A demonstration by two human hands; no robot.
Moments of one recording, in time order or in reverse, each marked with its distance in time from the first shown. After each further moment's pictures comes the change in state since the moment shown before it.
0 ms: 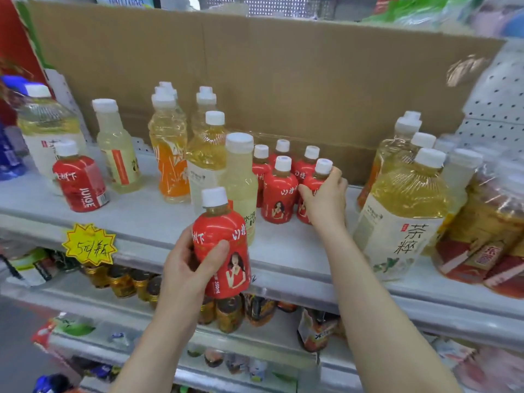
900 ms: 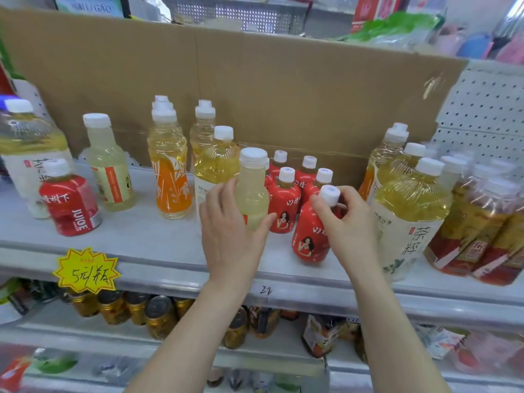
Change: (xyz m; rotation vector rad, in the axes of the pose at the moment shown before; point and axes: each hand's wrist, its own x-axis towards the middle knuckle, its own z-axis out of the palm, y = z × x) left_hand 0.076 0.007 0.037 0.941 0.227 0.568; right_hand -0.085 -0.031 -0.041 0.156 0.088 -0.153
